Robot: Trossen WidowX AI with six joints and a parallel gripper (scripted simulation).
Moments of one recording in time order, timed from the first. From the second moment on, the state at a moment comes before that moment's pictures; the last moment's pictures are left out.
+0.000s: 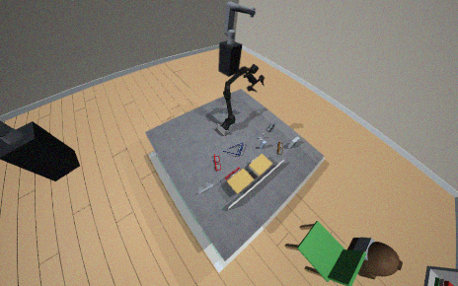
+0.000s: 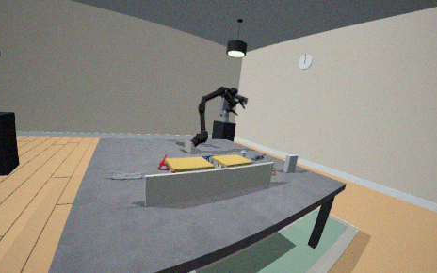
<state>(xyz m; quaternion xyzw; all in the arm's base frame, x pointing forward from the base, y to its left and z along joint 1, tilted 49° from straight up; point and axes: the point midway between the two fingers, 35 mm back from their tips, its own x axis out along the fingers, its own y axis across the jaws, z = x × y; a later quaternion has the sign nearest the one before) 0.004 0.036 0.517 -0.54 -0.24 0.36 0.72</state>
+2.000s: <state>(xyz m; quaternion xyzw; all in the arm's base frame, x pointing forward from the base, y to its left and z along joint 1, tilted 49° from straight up) 0.333 -0.079 0.084 0.39 0.67 0.03 0.63</state>
